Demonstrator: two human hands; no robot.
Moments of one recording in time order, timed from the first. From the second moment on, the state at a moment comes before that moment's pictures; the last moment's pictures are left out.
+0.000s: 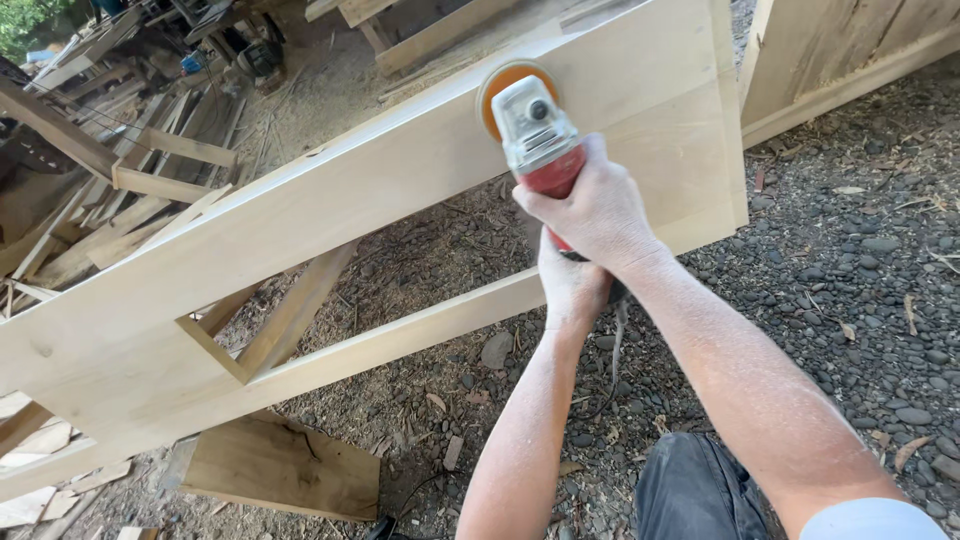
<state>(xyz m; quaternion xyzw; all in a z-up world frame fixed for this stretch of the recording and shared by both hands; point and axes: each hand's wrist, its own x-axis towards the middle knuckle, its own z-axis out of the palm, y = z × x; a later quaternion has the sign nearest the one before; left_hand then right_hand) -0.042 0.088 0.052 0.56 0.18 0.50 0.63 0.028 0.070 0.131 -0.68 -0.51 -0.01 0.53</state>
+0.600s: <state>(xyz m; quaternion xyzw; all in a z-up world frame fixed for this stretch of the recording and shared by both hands) -0.039 0.091 0.076 0.66 0.32 0.42 0.53 0.042 0.070 0.132 -0.64 -0.46 -0.02 0.62</state>
